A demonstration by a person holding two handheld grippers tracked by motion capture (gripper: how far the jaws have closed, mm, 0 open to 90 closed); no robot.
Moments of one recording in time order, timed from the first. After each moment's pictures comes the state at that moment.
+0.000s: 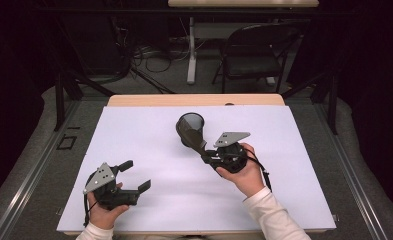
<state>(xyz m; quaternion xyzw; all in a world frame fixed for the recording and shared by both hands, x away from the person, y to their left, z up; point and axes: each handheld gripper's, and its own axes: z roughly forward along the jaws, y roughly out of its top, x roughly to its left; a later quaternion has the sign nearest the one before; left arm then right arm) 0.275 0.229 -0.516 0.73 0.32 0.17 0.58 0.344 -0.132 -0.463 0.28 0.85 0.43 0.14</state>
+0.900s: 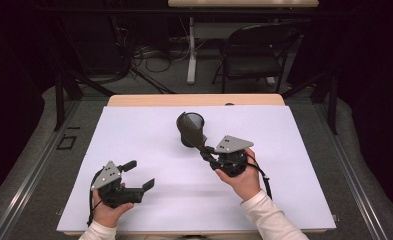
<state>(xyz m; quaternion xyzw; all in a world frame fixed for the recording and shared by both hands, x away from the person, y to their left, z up) 0.281 0.218 -0.516 0.74 0.33 0.17 0.55 0.331 -0.130 -0.466 0.26 0.81 0.47 0.22</state>
